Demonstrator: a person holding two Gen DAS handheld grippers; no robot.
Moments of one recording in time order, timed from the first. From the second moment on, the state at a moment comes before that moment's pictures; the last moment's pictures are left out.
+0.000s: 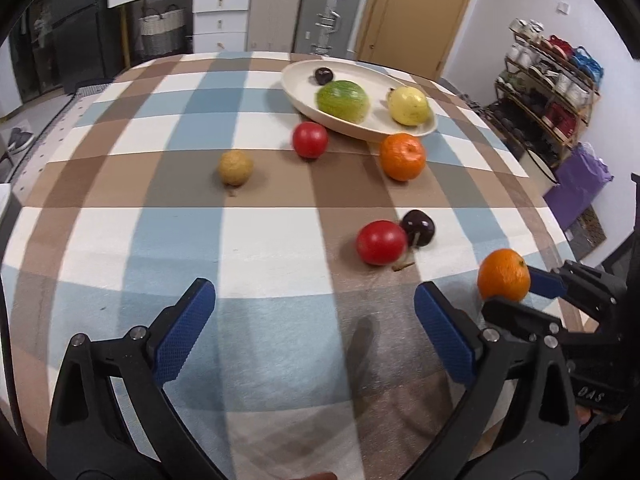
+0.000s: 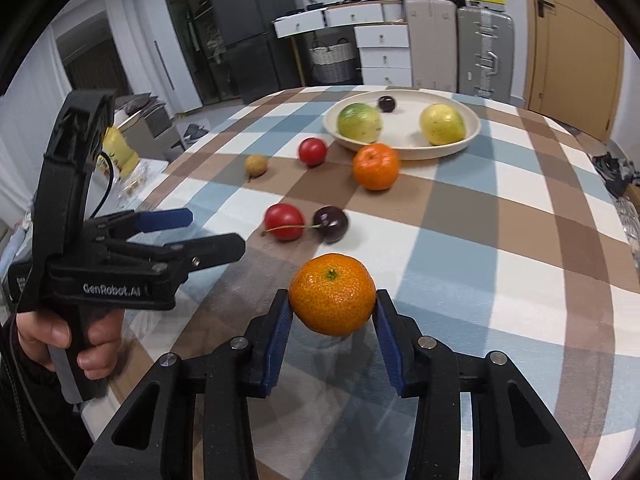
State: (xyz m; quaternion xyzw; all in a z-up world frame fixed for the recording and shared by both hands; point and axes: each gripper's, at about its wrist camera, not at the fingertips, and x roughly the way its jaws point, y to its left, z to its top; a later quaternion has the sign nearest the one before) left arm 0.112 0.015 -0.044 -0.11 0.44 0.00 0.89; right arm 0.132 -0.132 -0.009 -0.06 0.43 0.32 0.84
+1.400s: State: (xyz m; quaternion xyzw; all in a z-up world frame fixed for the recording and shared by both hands) left arm 0.128 -0.002 -0.037 -0.08 0.42 -0.04 0.90; right arm 0.145 -0.161 -0.007 -0.02 0.44 0.27 0.86
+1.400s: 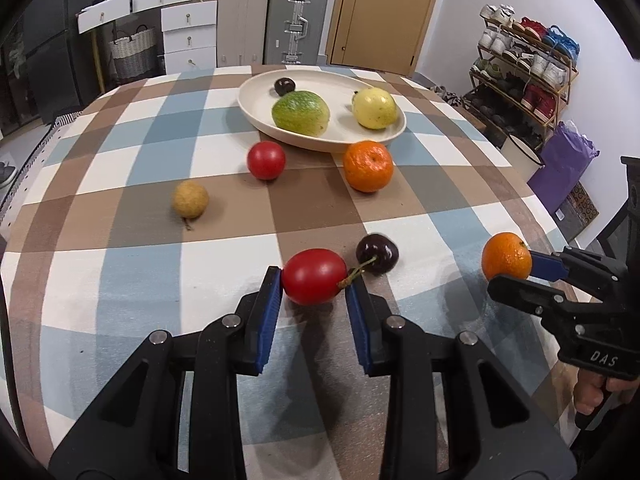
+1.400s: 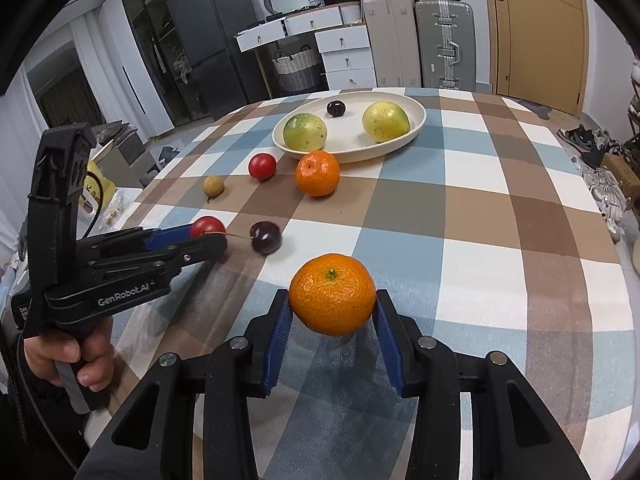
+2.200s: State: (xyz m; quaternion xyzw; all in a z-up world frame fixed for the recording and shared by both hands) left arm 0.121 0.011 0.010 -0.09 0.37 -0.04 0.92; right arm 0.158 -0.162 0.006 -0.02 0.42 0.27 0.87
